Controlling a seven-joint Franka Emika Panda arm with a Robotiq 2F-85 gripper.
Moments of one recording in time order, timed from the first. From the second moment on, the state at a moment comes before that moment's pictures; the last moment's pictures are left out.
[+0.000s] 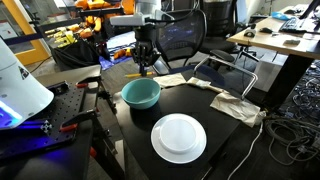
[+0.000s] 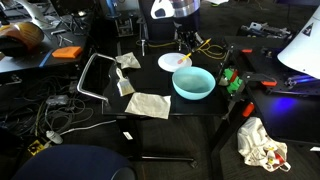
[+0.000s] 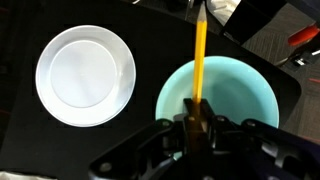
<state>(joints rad) 0.07 0.24 0.05 -2.48 -0.38 2.37 -0.21</state>
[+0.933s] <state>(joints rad) 0.04 0.21 -0.02 -2.41 -0.29 2.52 0.12</state>
